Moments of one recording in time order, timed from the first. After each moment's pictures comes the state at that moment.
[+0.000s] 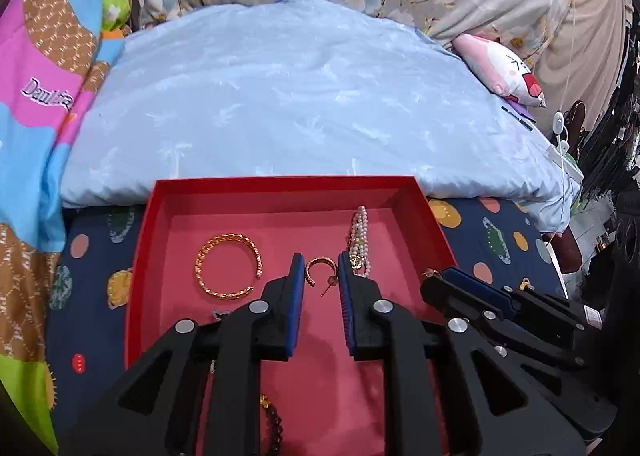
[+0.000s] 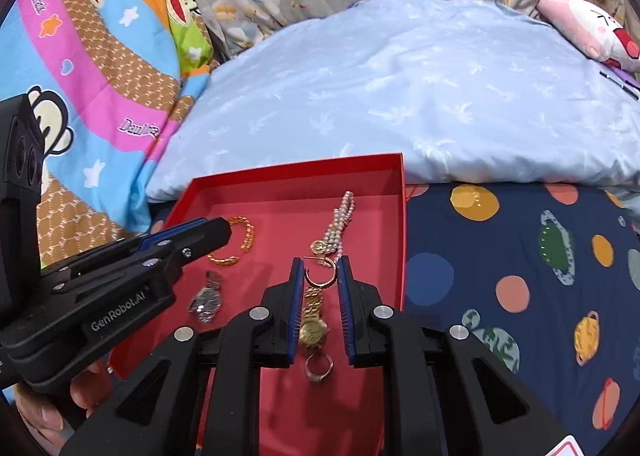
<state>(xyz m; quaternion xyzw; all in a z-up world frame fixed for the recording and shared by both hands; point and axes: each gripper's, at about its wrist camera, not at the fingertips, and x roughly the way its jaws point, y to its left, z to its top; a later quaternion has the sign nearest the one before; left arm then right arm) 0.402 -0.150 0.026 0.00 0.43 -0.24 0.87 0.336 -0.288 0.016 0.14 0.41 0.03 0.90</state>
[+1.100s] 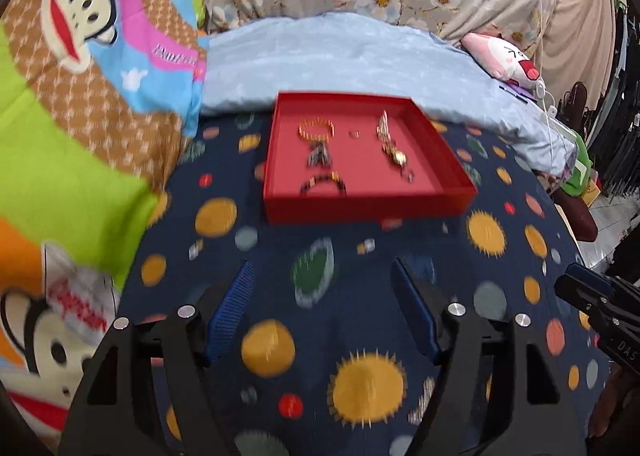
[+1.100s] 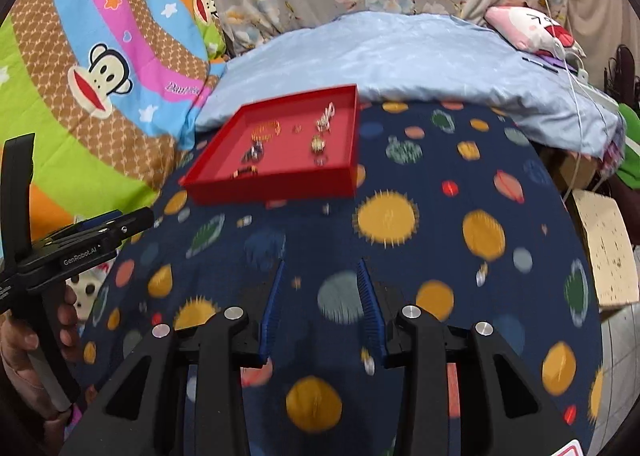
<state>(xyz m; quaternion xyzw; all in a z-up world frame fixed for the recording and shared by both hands) 0.164 -0.020 0.045 0.03 0.41 -0.17 0.90 0.049 -0.249 0.047 0.11 0.40 -0.02 0.91</state>
